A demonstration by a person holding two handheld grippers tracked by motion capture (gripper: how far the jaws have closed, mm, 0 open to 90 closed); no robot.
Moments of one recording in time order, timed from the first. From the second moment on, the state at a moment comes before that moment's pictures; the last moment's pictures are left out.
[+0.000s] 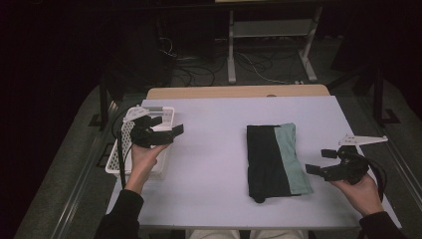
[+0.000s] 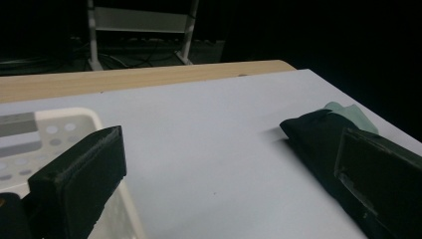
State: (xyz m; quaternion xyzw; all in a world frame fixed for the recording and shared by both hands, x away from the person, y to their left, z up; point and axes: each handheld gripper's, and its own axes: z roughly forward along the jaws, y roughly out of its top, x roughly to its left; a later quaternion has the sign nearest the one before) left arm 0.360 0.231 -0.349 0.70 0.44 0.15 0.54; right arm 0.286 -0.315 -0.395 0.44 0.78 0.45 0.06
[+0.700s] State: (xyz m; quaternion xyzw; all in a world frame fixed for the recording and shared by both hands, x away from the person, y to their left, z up) left arm 0.386 0.182 -0.361 0.72 0.42 0.12 0.53; right arm 0.289 -0.301 -0.411 0.44 0.79 0.43 0.04
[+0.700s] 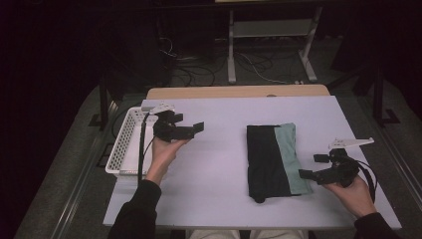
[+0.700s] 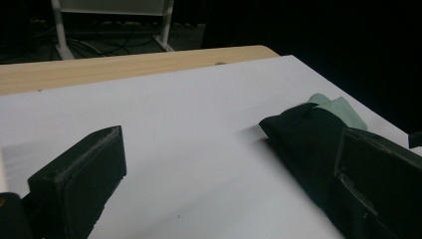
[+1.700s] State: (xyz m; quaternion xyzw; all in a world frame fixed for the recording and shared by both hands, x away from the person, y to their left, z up) left arm 0.420 0.120 -0.393 0.74 0.42 0.08 0.52; right arm 0.289 -0.285 -0.429 0.43 0.81 0.40 0.01
